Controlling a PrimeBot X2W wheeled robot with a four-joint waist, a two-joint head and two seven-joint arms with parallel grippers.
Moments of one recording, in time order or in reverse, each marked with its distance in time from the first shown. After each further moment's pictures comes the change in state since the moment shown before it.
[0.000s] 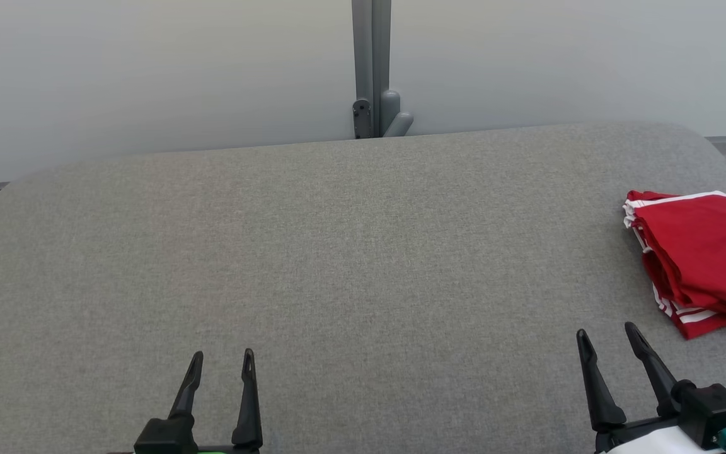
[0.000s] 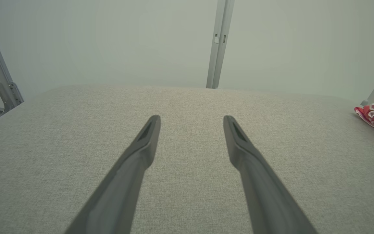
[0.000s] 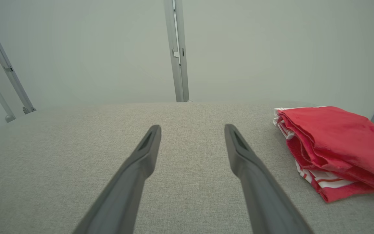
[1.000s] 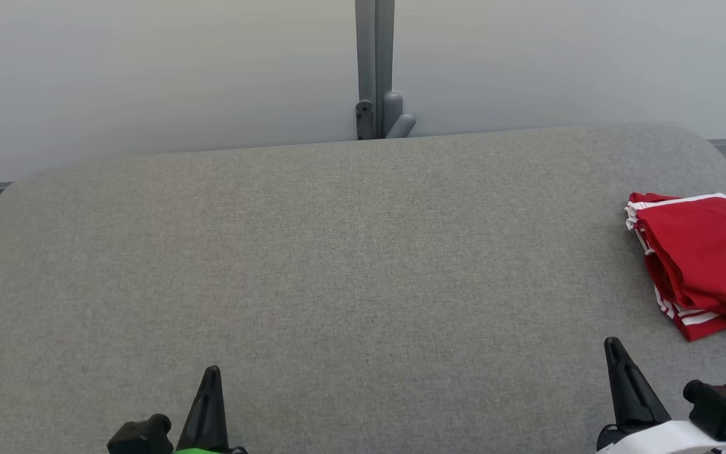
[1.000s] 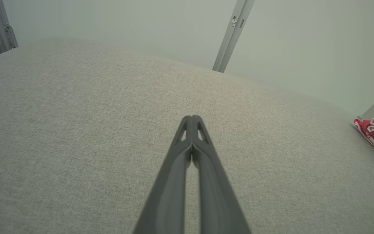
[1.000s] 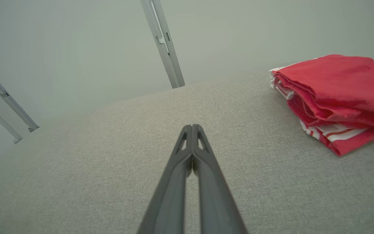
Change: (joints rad) left arm -0.006 0.003 0.021 0.067 -0.204 -0.026 0.041; right arm -0.014 0.019 -0.015 0.079 0.190 0.000 0.043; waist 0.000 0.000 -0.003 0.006
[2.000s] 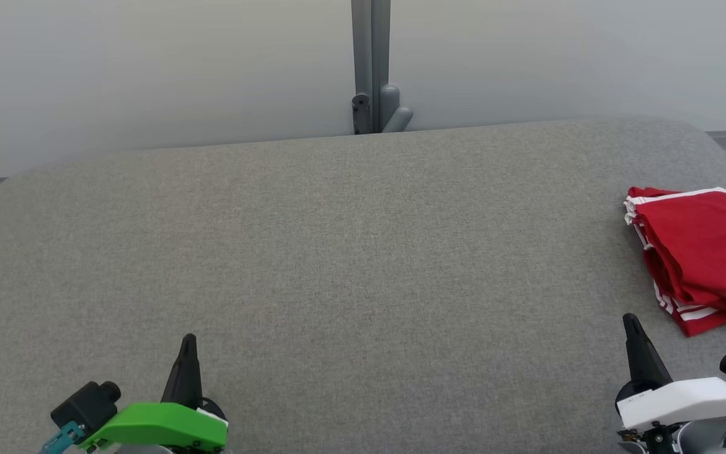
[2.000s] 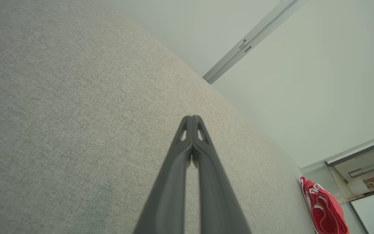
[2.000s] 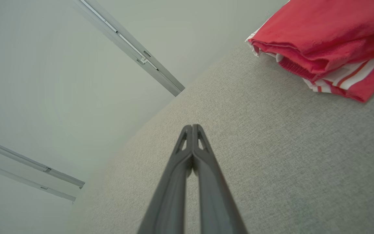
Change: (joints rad) left arm -0.122 0.005 0.072 0.063 -0.448 -0.059 0.098; right arm -0.114 0.008 -0.064 0.080 0.455 0.000 0.116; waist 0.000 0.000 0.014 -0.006
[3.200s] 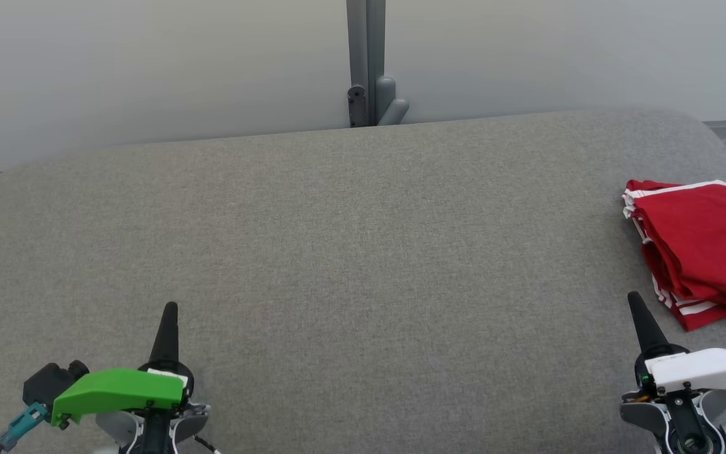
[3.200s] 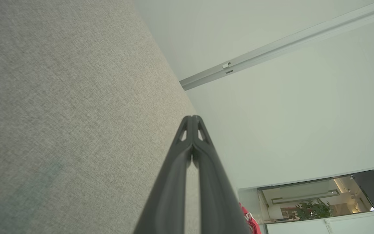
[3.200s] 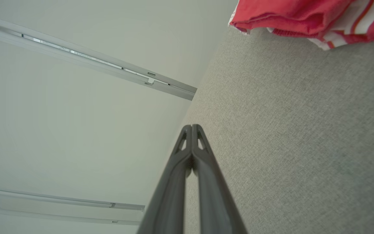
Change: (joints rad) left arm -0.106 -0.001 0.081 0.052 -0.383 -0.052 0.096; right arm -0.102 0.021 -0.075 0.072 0.388 -0.001 0.120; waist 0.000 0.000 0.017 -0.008
